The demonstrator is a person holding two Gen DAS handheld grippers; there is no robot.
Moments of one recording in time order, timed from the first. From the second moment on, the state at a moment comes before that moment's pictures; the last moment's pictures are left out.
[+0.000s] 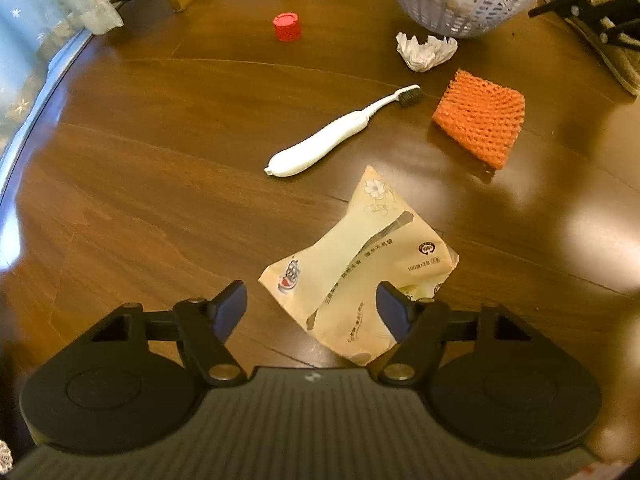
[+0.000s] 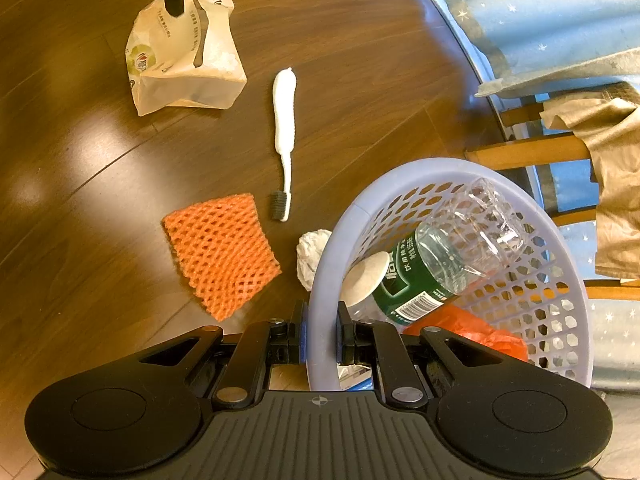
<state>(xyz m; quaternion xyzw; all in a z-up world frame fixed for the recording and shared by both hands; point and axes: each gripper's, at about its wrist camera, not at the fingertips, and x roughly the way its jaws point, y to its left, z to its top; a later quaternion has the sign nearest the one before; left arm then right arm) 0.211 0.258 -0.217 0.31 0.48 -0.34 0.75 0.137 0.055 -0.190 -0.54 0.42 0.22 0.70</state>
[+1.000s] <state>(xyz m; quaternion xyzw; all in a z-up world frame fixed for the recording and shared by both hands) 0.212 0.236 -0.237 0.37 0.48 -0.35 0.72 0.139 0.053 -0.189 -0.54 0.42 0.22 0.70</state>
